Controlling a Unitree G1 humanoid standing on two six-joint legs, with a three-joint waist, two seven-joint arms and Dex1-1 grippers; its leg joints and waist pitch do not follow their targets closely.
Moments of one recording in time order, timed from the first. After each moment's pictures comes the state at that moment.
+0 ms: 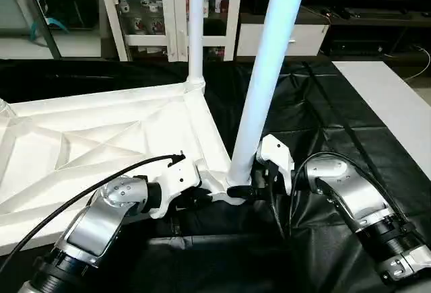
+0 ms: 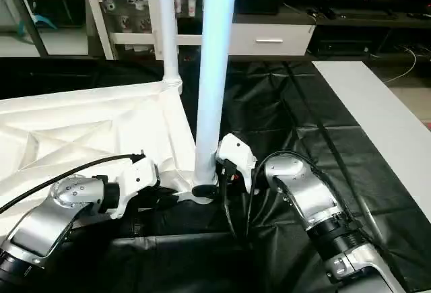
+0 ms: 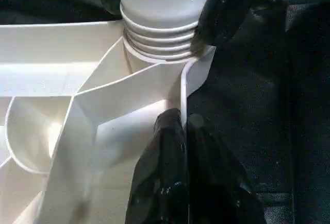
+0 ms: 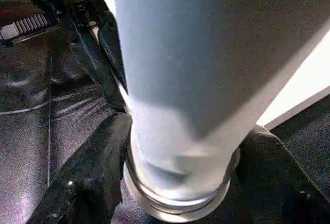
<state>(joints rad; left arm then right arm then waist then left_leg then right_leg) -0.25 0.47 -0.32 -0.02 0.01 0.36 -1.00 -0.47 -0.43 0.36 0.30 0.18 0.26 1.07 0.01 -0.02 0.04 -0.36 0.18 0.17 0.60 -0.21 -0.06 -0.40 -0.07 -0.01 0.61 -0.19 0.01</state>
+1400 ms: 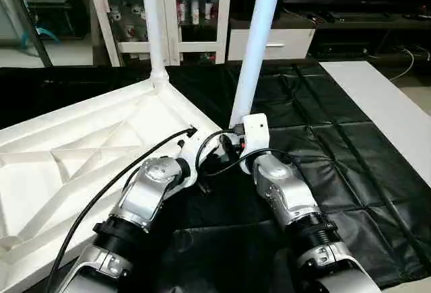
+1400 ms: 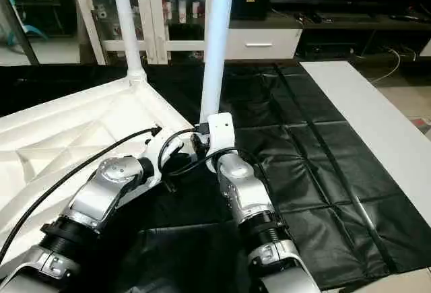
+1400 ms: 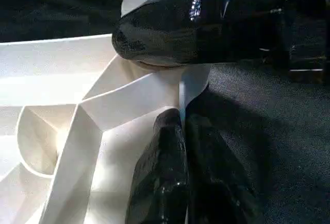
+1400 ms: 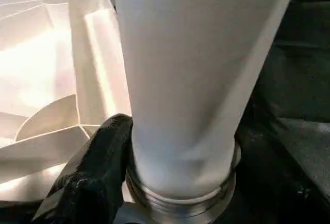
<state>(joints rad) -0.47 0.17 -0.27 0.37 0.11 0.38 -0.62 -0.54 0.08 0.08 0.57 0.11 0.29 0.08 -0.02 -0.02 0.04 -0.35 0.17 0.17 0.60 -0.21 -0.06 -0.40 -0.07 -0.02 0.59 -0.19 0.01</state>
